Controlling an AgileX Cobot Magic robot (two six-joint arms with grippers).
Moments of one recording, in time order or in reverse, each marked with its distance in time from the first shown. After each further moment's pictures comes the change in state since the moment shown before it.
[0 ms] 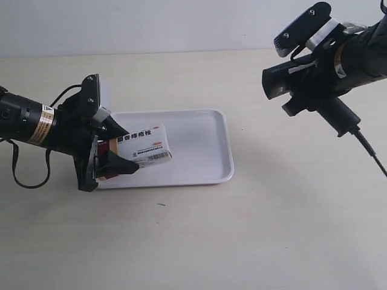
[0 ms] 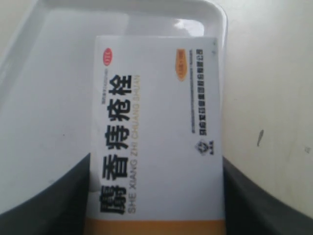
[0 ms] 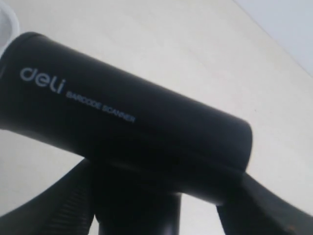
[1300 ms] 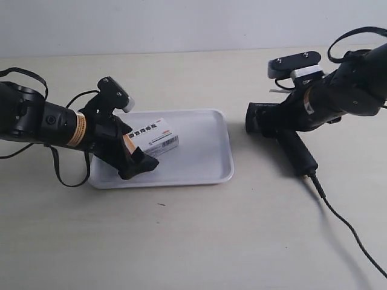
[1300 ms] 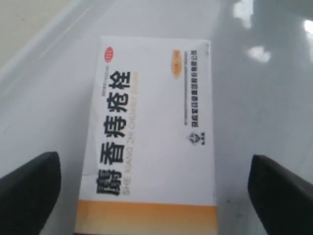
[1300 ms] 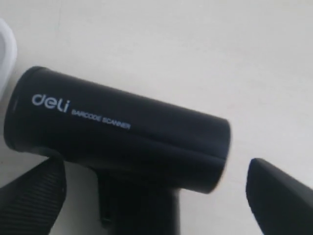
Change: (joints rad) left arm -0.127 0.093 -0.040 -0.341 0.308 -0.126; right arm -0.022 0.249 -0.010 0.052 -0.165 0.446
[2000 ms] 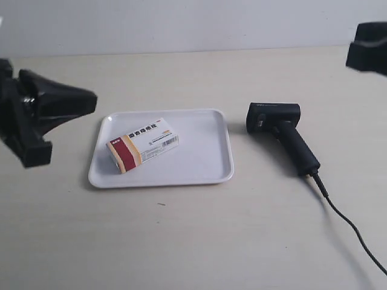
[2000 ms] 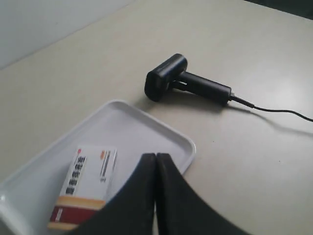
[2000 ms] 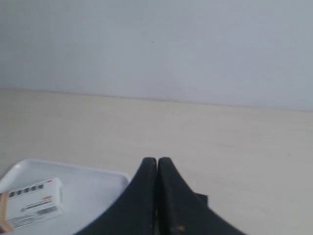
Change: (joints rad) left arm 0.069 -0.892 0.340 0.244 -0.181 -0.506; right arm 0.022 -0.986 0.404 0.201 -0.124 -0.127
